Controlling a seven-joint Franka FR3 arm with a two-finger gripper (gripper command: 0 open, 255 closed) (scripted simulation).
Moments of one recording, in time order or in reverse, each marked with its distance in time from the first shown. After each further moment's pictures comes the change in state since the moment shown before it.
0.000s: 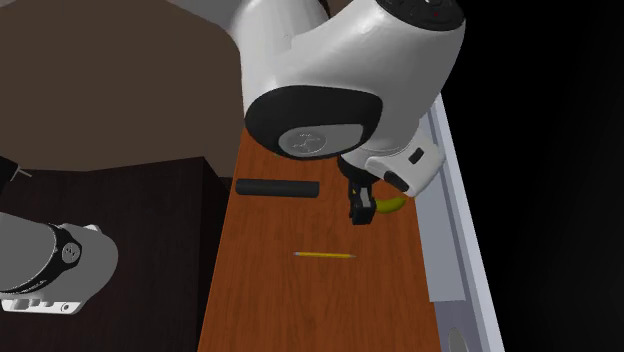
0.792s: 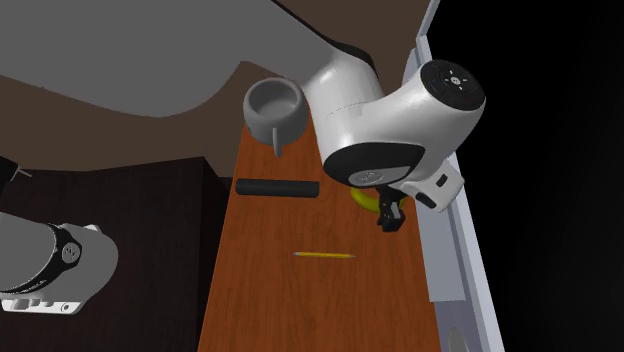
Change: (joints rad) arm 0.005 0.321 -0.006 0.259 -0.009 0.069 0.009
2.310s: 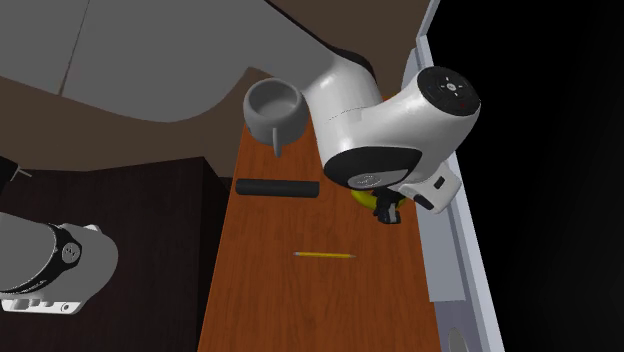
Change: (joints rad) arm 0.002 0.017 0.000 0.003 -0.001 0.015 0.002
